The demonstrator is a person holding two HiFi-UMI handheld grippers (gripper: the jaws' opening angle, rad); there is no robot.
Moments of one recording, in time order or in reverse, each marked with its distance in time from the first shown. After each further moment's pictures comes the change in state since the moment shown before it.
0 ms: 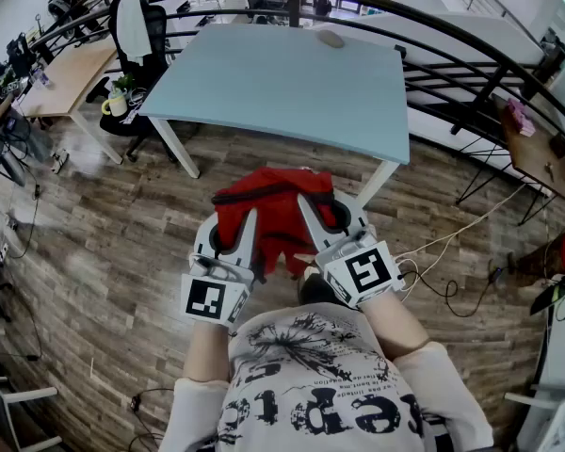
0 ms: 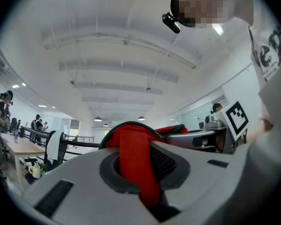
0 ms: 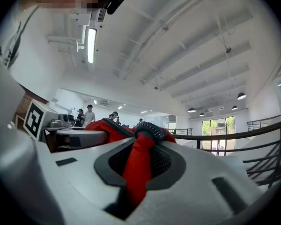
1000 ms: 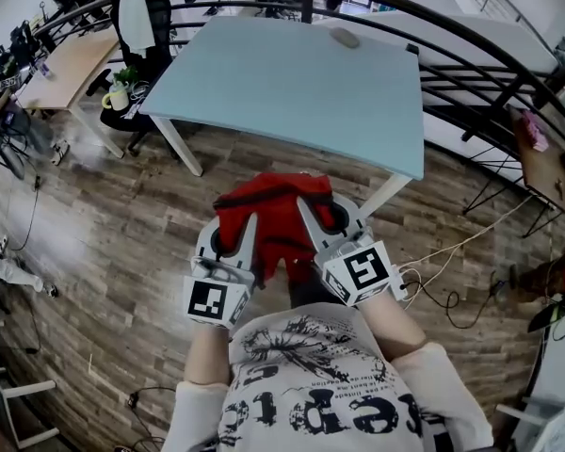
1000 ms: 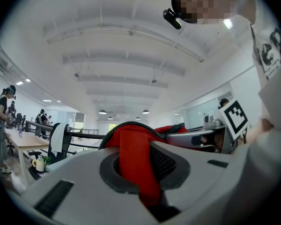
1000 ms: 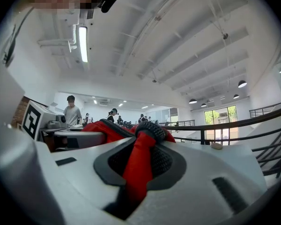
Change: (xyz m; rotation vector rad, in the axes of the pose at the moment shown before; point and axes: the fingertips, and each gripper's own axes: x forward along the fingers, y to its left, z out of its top) left arm 0.048 0.047 -0.046 -0.028 0.087 0.049; right arm 0.066 -0.037 -0.046 0.086 0.057 0.033
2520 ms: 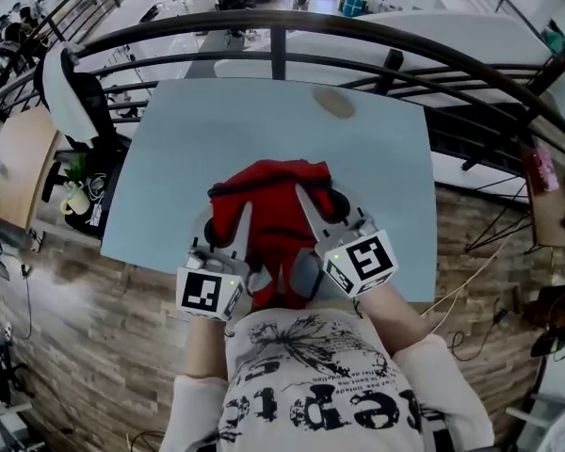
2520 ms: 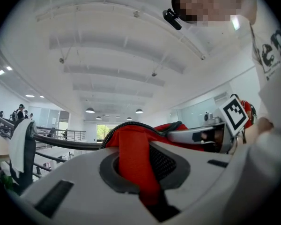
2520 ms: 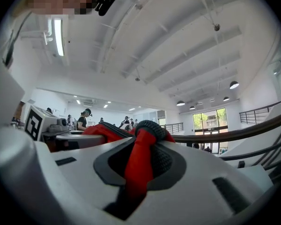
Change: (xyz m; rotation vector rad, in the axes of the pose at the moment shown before) left arm 0.456 0.232 -0.029 0.018 -0.038 -0.148; right arm 0.357 -0.349 0.006 -0.010 -0.042 -0.135
